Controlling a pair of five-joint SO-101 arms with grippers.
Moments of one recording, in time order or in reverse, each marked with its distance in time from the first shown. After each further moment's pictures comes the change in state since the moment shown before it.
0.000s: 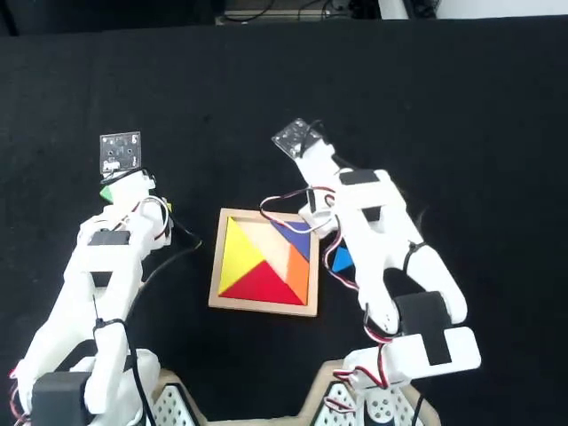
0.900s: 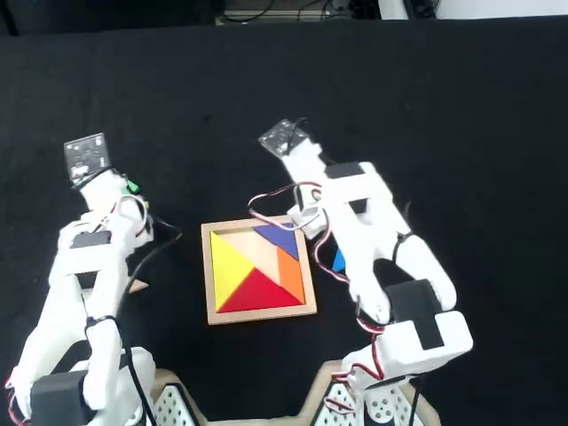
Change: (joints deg) left arm -7.6 0.0 -0.4 1.9 4.4; right arm -2.0 4.0 -4.7 4.9 -2.5
